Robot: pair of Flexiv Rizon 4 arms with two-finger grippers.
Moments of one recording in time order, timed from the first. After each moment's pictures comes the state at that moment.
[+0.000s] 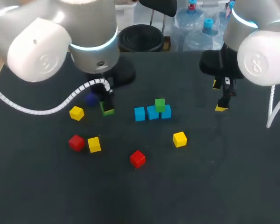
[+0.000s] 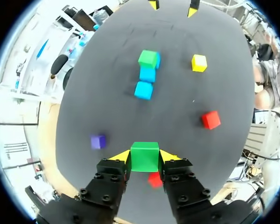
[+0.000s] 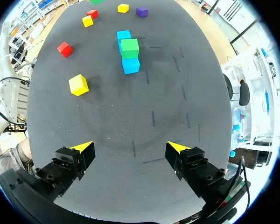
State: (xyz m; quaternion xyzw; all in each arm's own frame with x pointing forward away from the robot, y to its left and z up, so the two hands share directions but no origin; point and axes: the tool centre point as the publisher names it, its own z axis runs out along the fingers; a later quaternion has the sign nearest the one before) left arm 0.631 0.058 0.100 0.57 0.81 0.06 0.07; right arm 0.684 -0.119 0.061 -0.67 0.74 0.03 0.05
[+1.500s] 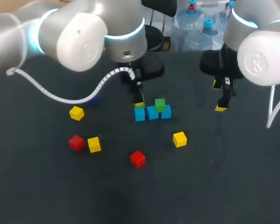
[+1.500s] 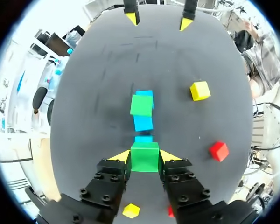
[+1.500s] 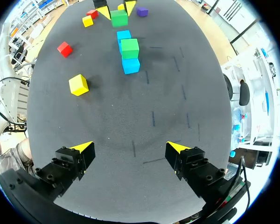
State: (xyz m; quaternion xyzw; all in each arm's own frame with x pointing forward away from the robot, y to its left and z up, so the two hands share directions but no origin) left arm 0.686 -0.026 0.065 0.66 0.75 -0.01 0.06; right arm 0.684 -0.119 0.061 -0.67 0.74 0.03 0.05
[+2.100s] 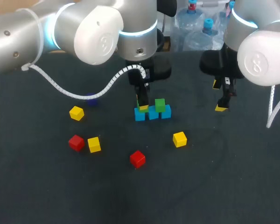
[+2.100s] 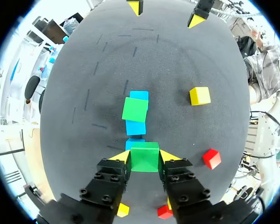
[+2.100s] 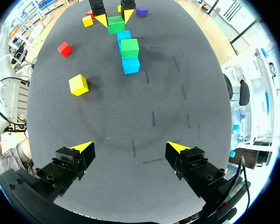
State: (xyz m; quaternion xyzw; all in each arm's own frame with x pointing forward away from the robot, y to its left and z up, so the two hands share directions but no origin) left arm 0.677 -0.035 0.056 0.64 0.77 -0.01 0.02; right arm 0.684 -0.119 0.061 -0.67 0.74 0.03 0.05
